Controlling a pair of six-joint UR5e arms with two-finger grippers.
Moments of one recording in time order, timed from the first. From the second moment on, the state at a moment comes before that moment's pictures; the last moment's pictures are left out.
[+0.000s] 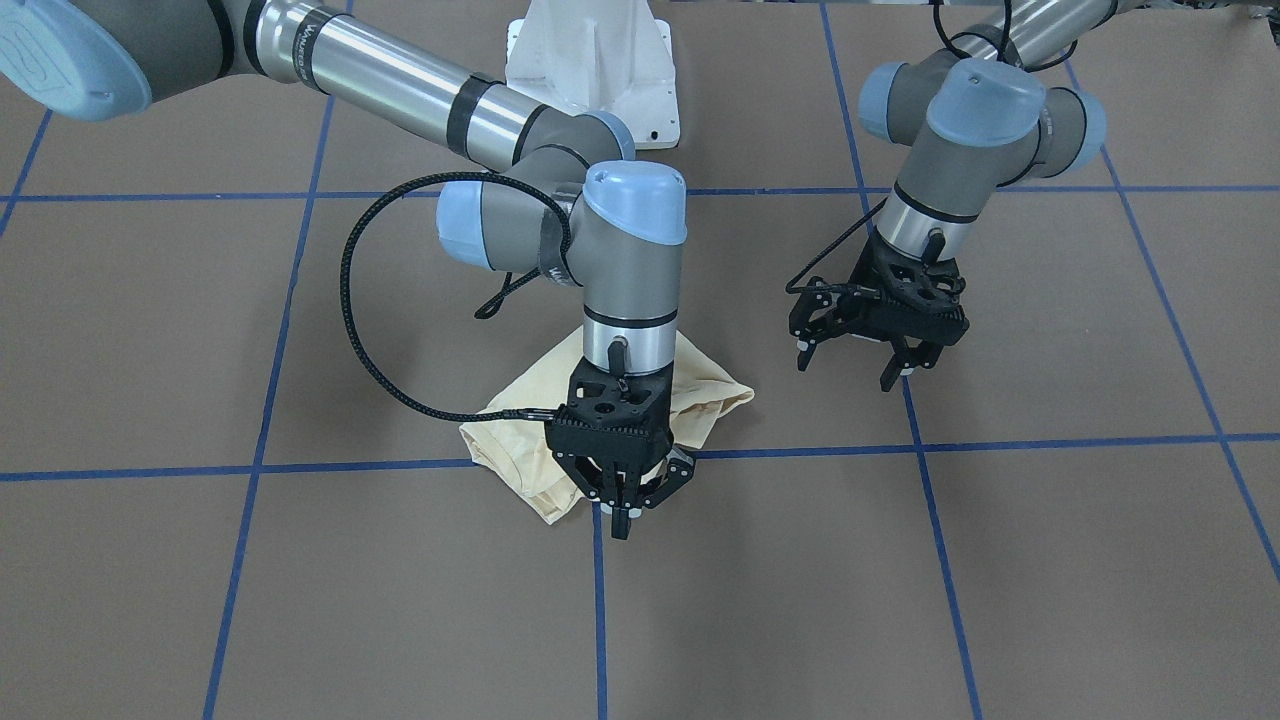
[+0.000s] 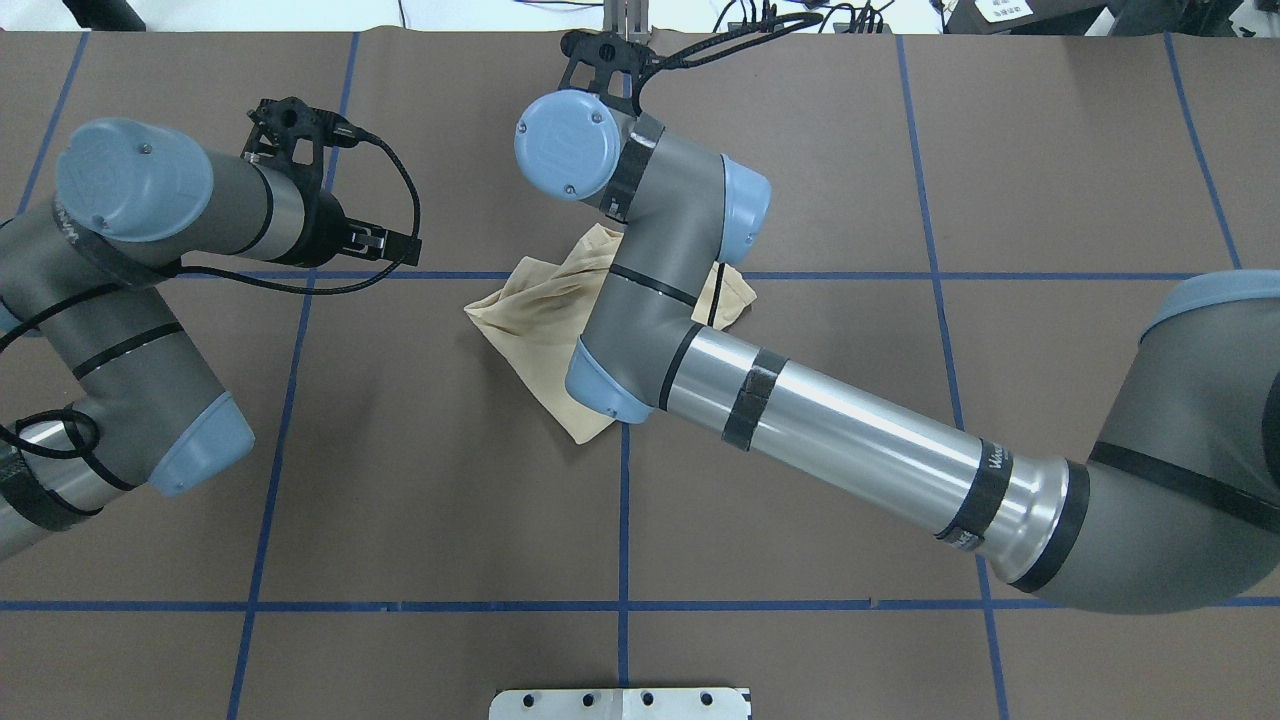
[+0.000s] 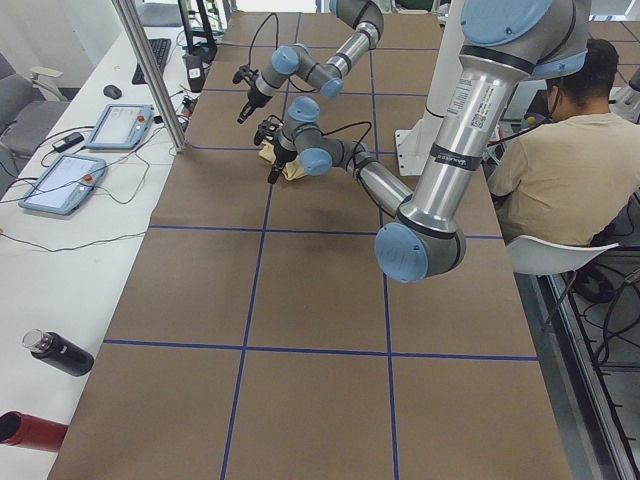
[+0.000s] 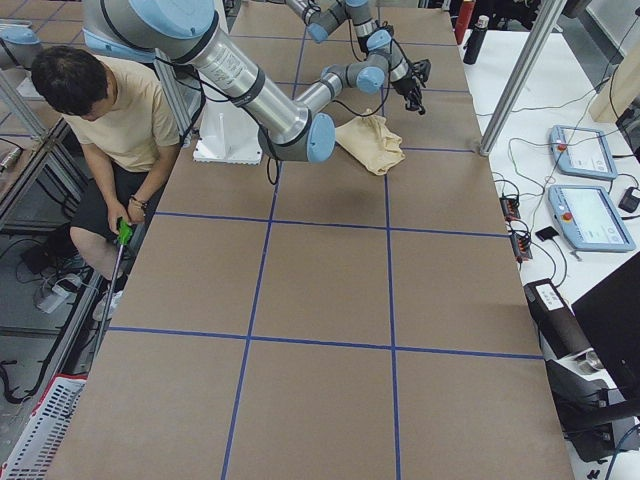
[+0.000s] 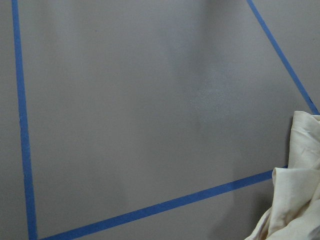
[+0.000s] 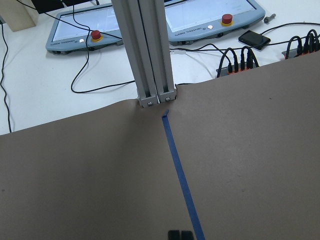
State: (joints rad) left arm -0.76 -1.95 -1.75 -2.02 -1.83 -0.88; right arm 0.64 -0.46 1.08 -1.29 1.39 1.41
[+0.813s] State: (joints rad) left arm -0.88 -1.72 -1.95 -1.98 -1.92 -0.61; right arm 0.89 -0.98 1.80 -1.72 1.83 0.91
